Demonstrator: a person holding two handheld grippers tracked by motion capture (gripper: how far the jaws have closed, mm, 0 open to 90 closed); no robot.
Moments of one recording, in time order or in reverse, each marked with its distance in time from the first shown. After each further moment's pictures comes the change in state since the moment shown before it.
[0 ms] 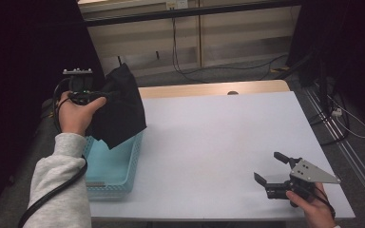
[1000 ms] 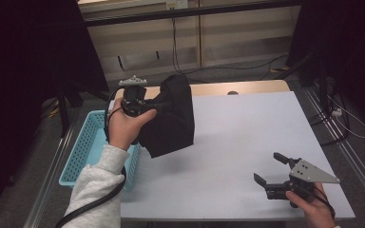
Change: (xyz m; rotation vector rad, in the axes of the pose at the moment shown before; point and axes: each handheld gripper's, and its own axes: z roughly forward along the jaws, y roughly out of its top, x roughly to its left) left arm -0.109 -0.019 0.052 0.001 -0.270 0.133; right arm 0.000 -0.001 0.000 0.008 0.008 -0.001
